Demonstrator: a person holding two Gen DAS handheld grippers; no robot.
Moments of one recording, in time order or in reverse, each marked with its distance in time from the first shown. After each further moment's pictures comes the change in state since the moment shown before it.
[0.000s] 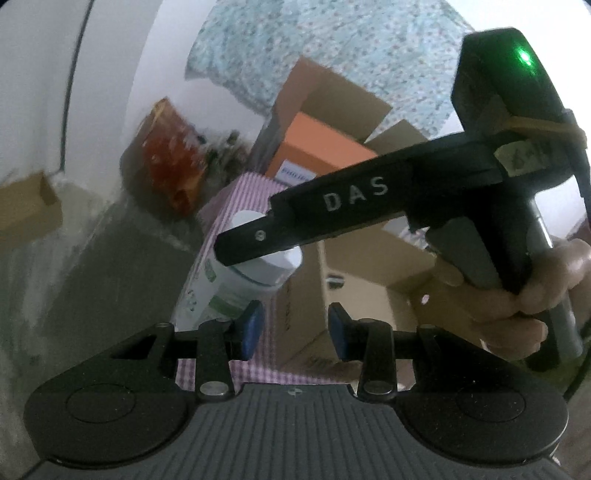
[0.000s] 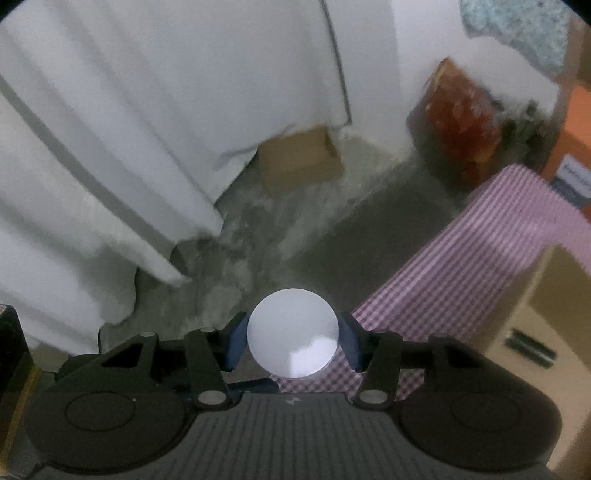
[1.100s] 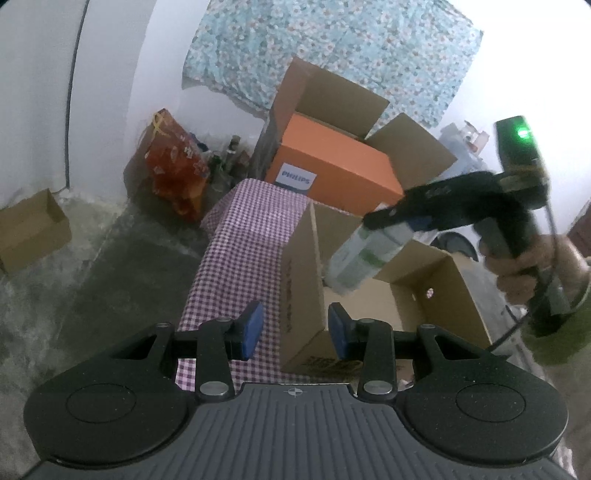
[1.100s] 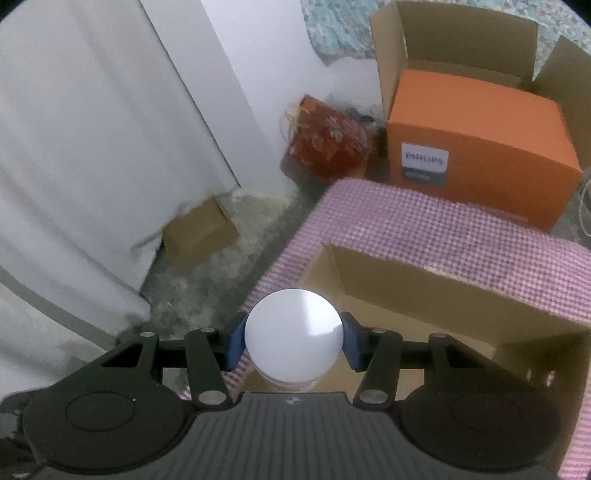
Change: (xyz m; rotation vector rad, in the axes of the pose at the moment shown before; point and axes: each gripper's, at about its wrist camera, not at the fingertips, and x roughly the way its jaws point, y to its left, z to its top) left arm -0.008 -0.015 0.002 0.049 0.011 0.045; right arm -0.061 -0.146 -0.039 0.283 -0.146 -0.194
